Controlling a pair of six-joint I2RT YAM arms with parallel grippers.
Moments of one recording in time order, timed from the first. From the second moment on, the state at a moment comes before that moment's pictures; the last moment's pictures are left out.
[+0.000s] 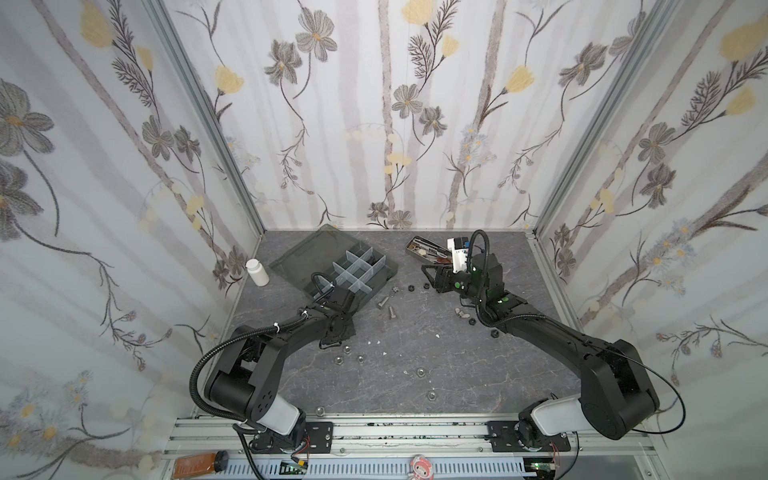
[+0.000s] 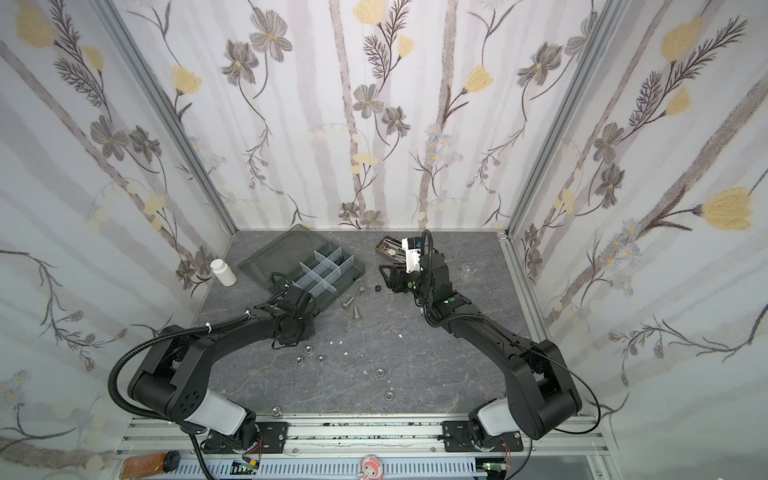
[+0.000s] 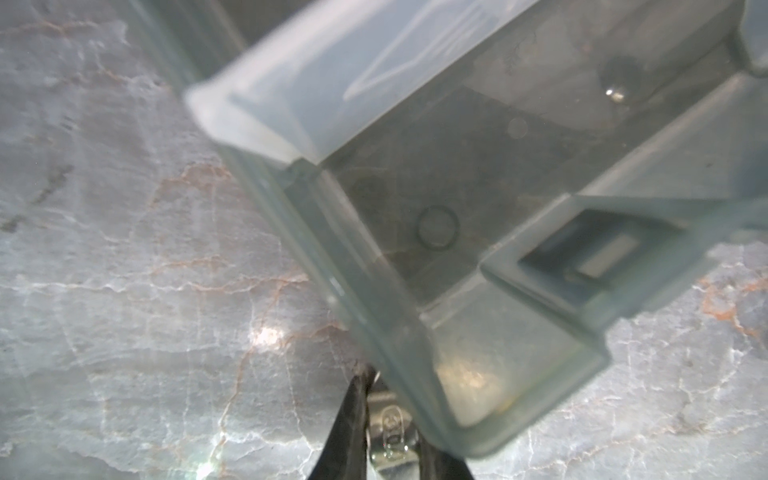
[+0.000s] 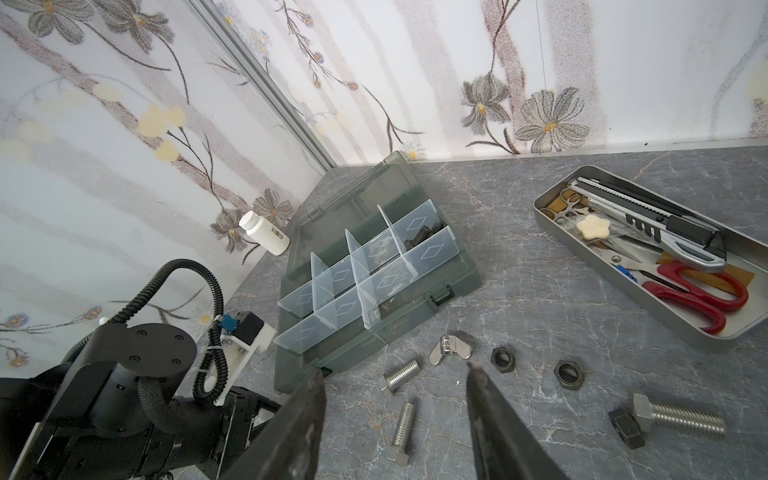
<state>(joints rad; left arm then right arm) -0.42 1.54 0.77 -0.48 -0.08 -0.68 0.48 1.43 0.90 0.25 -0.29 0.44</state>
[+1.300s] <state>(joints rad) -0.42 1.37 1.07 -0.78 -0.08 -0.59 0.47 1.30 0.81 0.20 -0.26 0.44</state>
